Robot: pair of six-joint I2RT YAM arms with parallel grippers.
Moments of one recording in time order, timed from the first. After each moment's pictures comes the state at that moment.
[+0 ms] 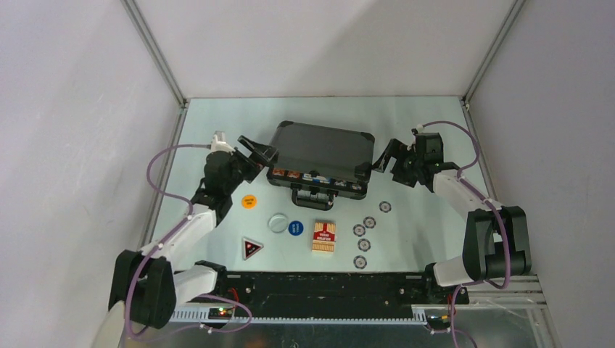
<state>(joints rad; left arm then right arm) -0.24 1.09 0.58 0.25 0.13 -1.00 0.13 1.43 0.86 -0.20 -0.33 0.58</state>
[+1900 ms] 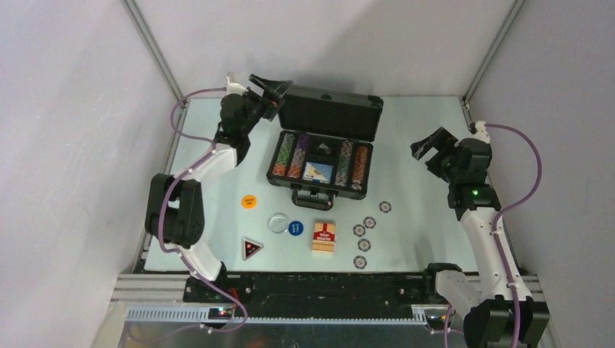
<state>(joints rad) -0.24 1.67 1.16 0.54 0.22 -1.17 -0.04 0.94 0.84 -0.27 -0.10 0.63</state>
